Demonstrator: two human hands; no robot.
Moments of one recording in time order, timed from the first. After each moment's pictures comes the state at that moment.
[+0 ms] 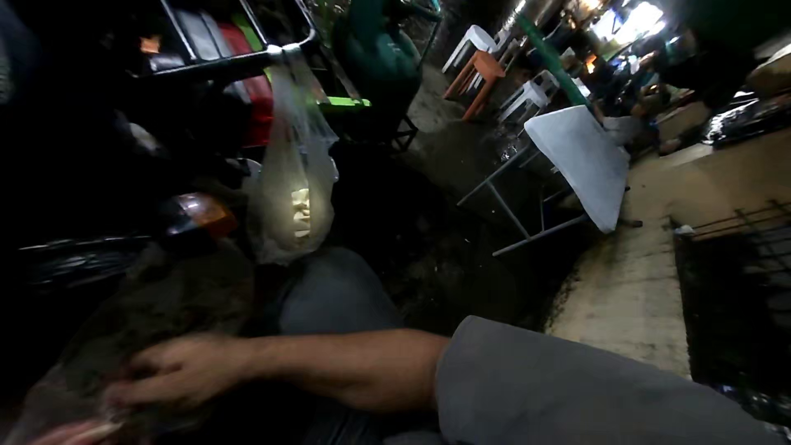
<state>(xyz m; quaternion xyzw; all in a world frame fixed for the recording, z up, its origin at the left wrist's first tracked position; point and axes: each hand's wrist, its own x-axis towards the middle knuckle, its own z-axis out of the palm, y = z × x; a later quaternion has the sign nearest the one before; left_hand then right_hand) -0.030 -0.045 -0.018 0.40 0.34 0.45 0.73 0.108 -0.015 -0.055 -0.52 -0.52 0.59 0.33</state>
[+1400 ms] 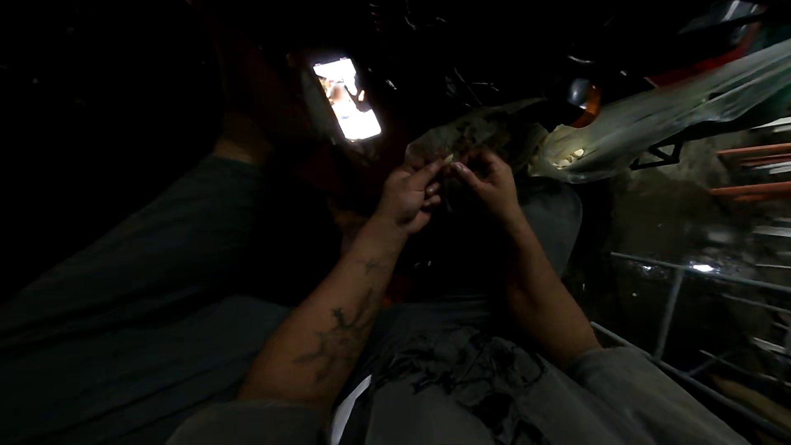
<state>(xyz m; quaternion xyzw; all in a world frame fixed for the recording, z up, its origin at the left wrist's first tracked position) -0.059 -0.045 -0.073 0.13 0.42 0.49 0.76 0.107 -0.022 -0.065 -0.50 -0.62 0.48 0.36</state>
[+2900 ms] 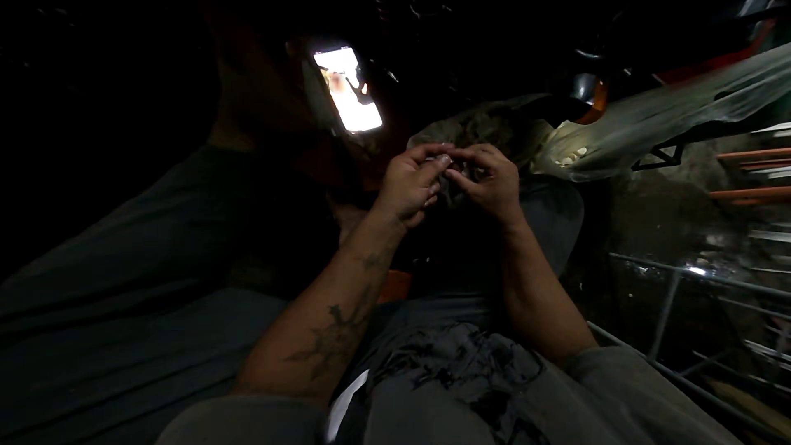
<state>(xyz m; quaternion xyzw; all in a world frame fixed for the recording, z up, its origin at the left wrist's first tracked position) -0.063 -0.043 -0.066 0.24 0.47 0.45 0.72 0.105 -0.022 -0.072 -0.49 -0.74 0.31 0.35</state>
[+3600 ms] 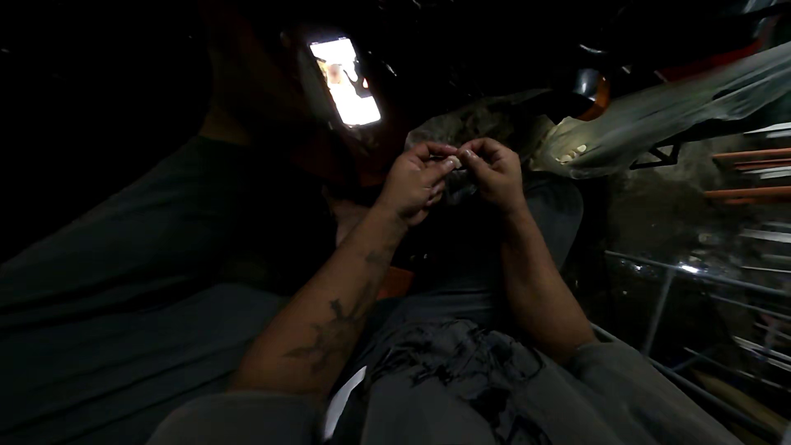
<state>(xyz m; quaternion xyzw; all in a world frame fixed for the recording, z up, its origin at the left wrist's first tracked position) -0.059 -0.047 -0.075 0.25 0.42 0.47 0.74 0.110 -0.017 -0.069 -0.50 -0.60 0.50 0.37</state>
